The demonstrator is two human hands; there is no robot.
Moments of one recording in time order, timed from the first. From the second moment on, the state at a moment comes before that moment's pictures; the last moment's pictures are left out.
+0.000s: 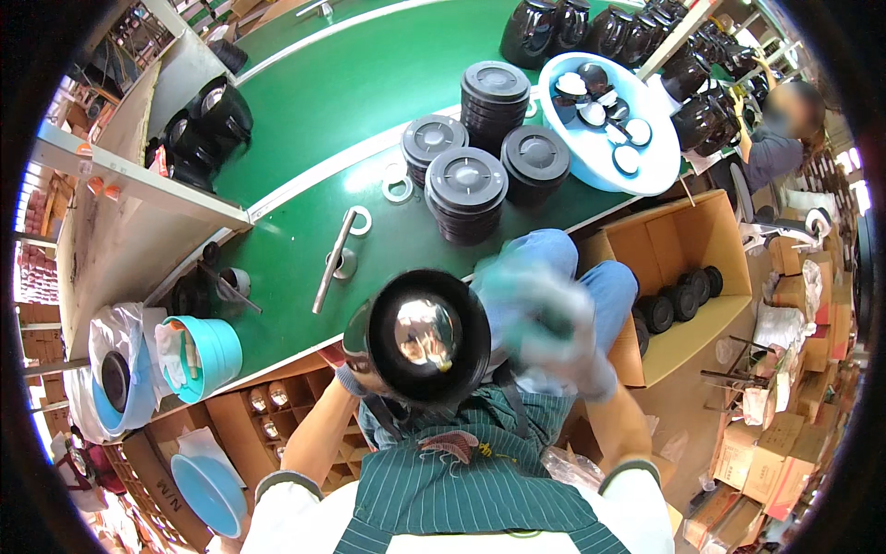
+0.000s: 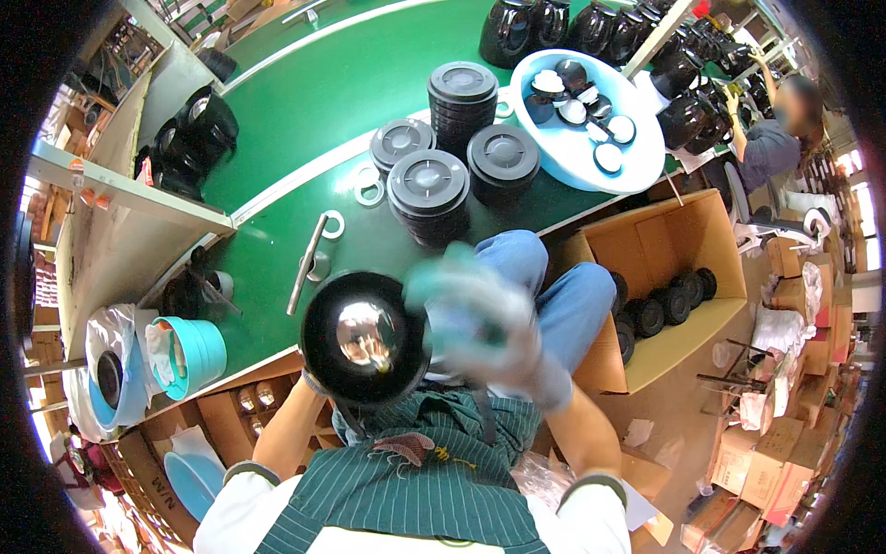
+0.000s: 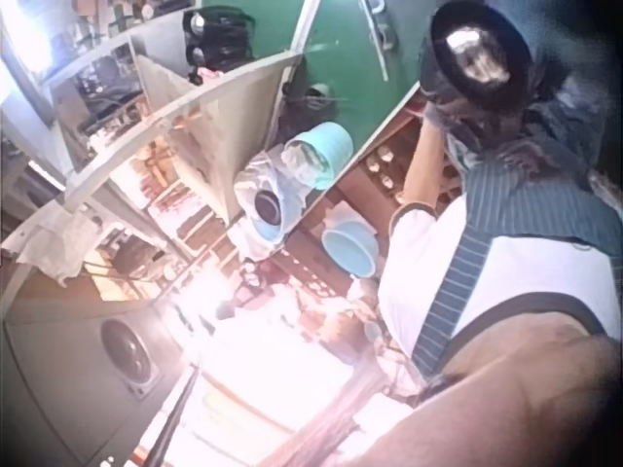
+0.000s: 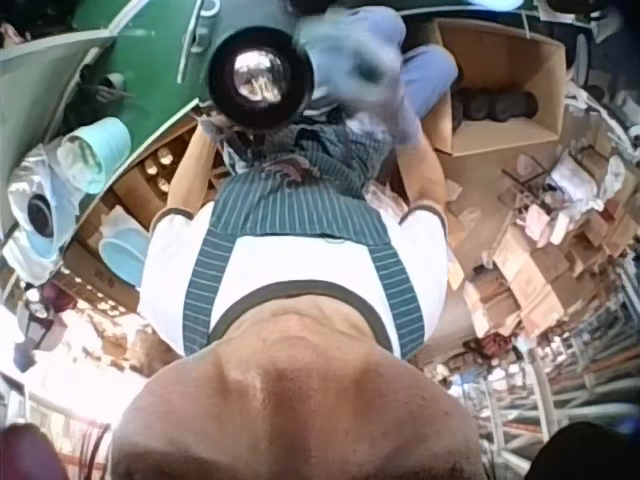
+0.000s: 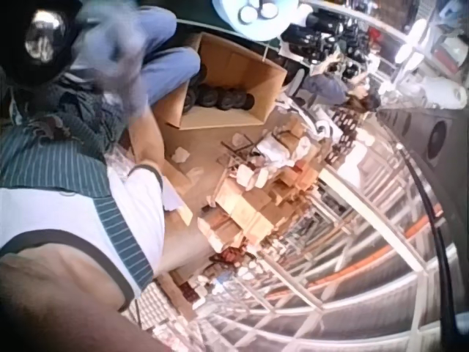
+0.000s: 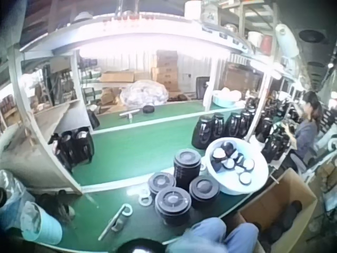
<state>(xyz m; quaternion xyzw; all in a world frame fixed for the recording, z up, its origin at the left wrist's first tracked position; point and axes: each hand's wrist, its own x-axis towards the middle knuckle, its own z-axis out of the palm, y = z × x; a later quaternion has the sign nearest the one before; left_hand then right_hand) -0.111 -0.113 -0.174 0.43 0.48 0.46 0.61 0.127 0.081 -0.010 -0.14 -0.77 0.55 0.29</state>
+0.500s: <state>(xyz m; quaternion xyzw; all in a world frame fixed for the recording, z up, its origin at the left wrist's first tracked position) -0.145 -0.107 -0.254 0.70 0.61 0.33 0.18 0.029 0.154 -0.041 -0.28 -0.82 0.39 0.32</state>
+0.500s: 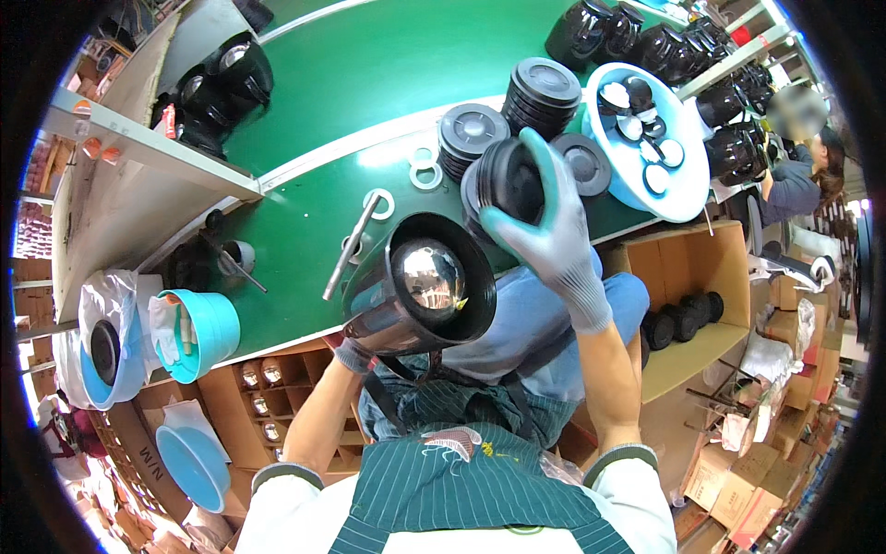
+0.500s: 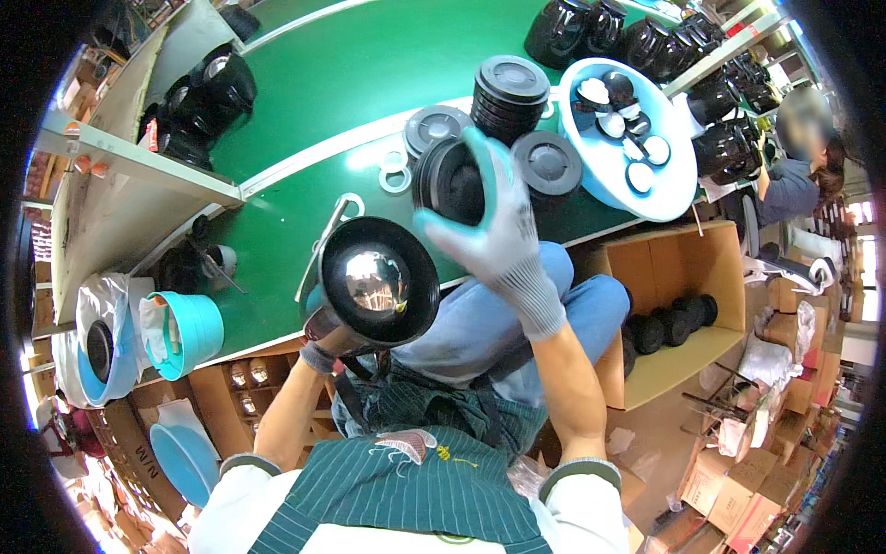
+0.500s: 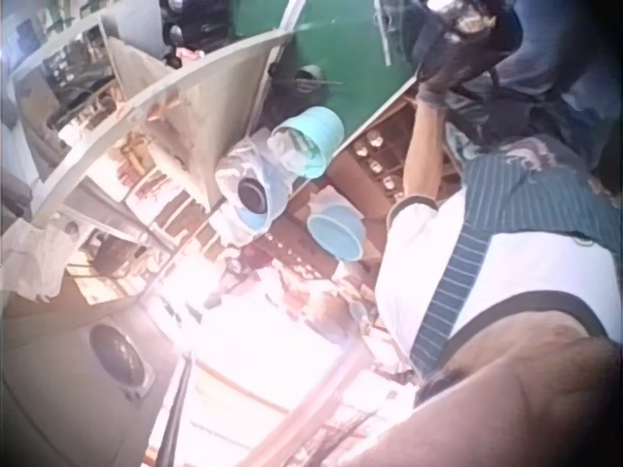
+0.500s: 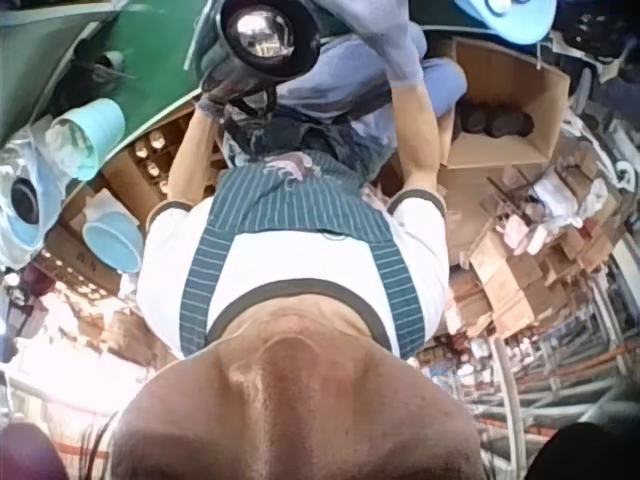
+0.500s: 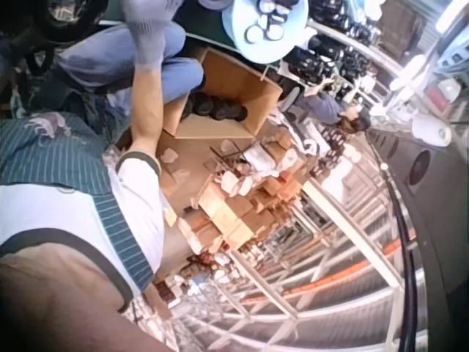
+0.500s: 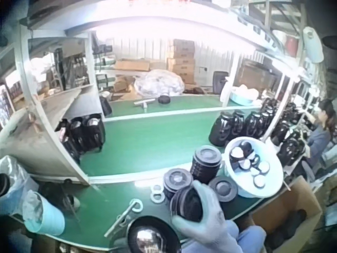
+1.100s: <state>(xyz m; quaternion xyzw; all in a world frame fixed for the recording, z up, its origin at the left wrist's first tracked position) -0.139 -0.053 -0.127 0.42 0.56 0.57 0.44 0.151 0.072 -0.034 -0.31 -0.63 0.65 0.30</state>
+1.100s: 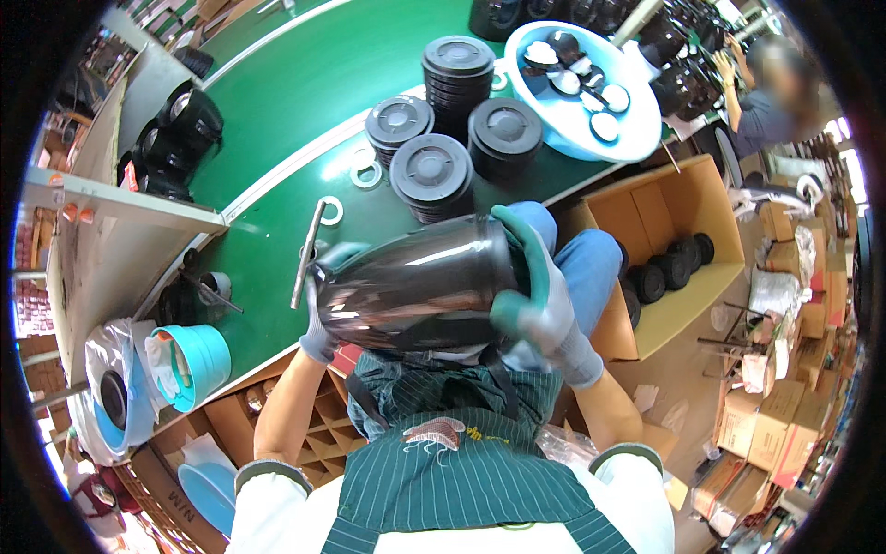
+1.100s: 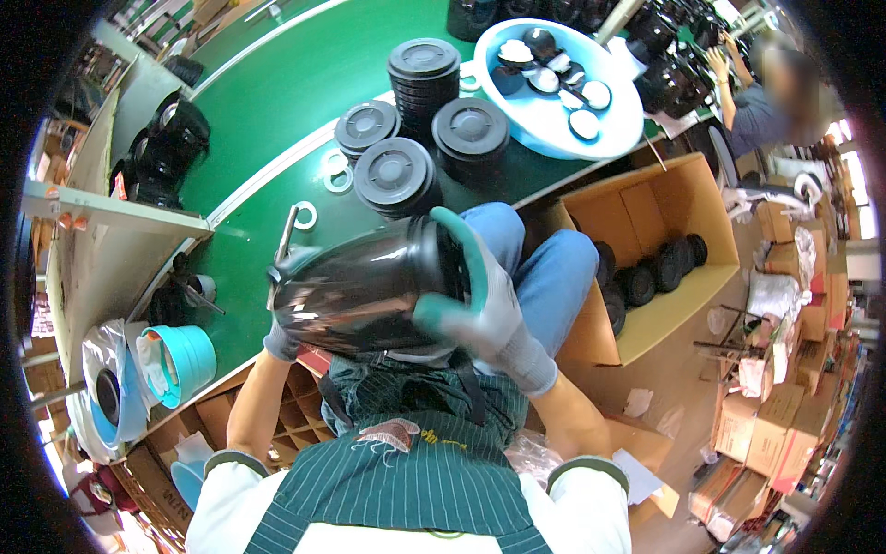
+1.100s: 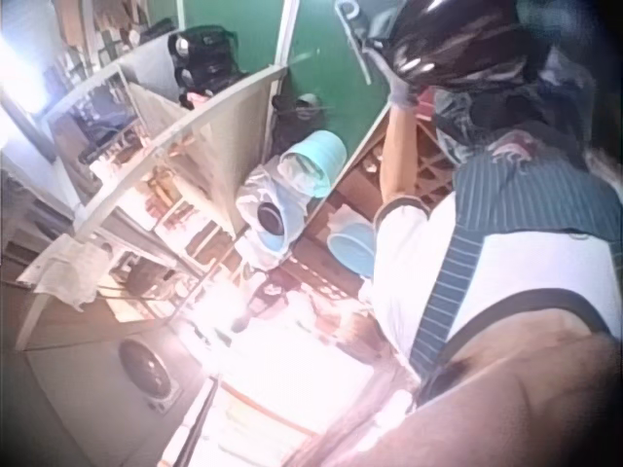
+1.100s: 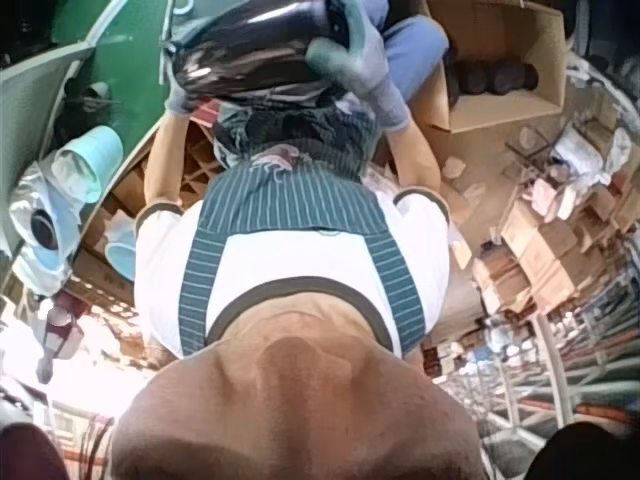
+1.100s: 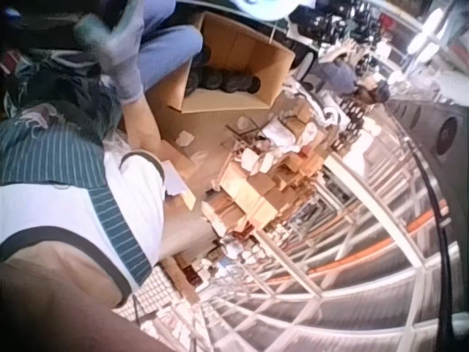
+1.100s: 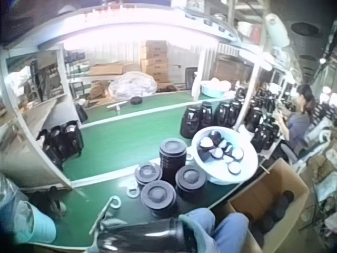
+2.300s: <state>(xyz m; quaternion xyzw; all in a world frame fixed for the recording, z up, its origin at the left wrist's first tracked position) -0.094 -0.033 -0.058 0.69 0.51 0.50 0.11 0.200 0.046 -0.067 -0.26 -0.63 0.62 0.40</state>
